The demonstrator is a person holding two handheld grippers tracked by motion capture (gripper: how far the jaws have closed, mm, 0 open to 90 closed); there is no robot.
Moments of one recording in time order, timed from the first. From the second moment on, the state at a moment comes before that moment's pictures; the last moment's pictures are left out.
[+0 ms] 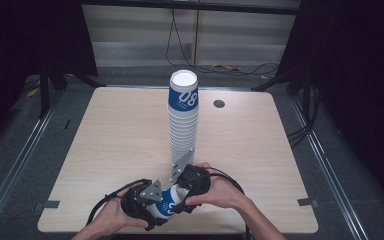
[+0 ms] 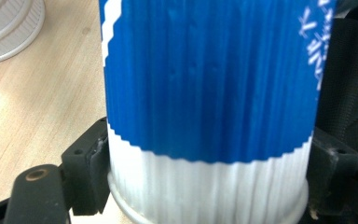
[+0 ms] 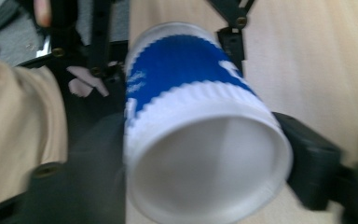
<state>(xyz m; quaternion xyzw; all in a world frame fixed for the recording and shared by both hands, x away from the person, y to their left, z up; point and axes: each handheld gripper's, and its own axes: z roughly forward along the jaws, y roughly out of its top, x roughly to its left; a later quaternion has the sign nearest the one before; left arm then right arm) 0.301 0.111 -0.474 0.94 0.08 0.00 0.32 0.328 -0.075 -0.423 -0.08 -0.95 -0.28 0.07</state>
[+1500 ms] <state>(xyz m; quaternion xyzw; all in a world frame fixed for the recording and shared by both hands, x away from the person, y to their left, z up) 0.303 0.124 -0.461 0.91 0.10 0.02 0.40 0.328 -0.085 -0.417 -0.09 -0.96 -0.27 0.06</state>
